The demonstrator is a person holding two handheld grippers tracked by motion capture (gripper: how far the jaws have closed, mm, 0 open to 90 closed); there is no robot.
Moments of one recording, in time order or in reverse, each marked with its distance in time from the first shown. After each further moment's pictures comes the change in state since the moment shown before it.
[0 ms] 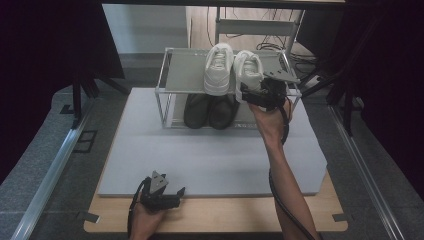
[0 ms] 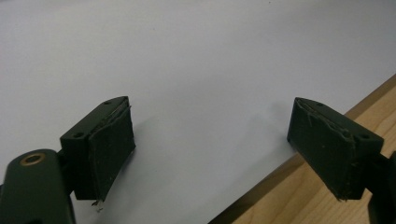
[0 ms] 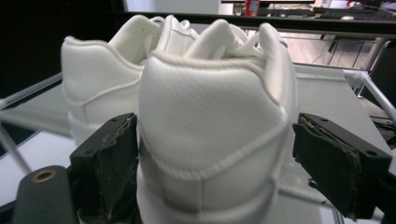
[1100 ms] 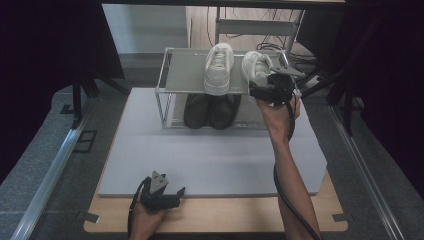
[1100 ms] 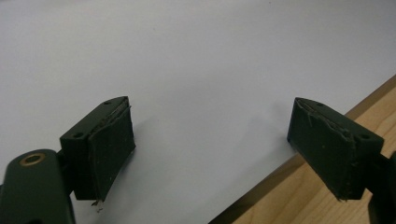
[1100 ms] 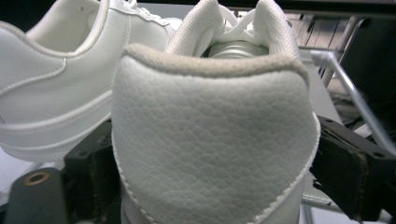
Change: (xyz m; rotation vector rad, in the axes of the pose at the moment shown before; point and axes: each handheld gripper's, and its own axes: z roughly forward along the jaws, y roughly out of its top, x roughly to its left) left arm 0.000 0.000 0.000 0.001 0.001 -0.002; right arm -0.026 0.003 0.017 0.074 -0.087 0.021
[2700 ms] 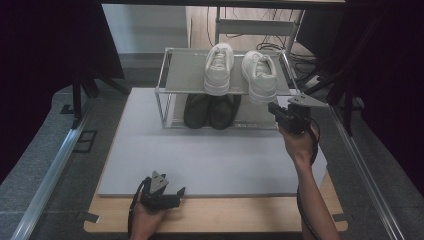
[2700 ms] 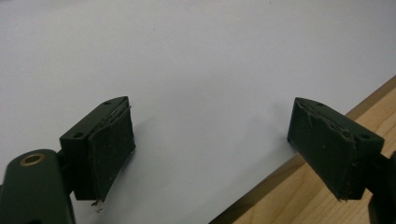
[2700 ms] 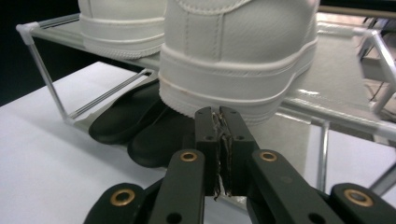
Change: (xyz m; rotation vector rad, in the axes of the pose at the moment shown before) left arm 0.000 0.000 0.000 0.001 0.002 0.001; right arm -0.037 -0.061 -0.056 -0.026 0.222 -0.108
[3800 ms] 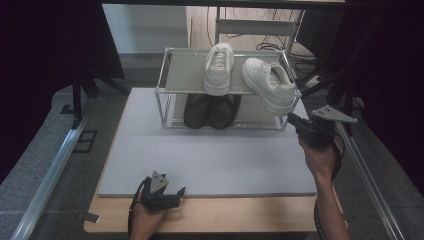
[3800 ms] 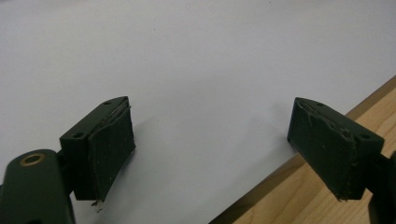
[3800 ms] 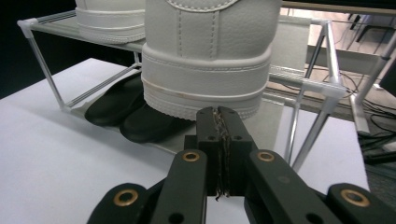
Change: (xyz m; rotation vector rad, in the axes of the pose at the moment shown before) left arm 0.000 0.000 0.000 -0.001 0.001 -0.001; right arm -0.019 -0.018 -0.054 0.003 -0.024 0.021
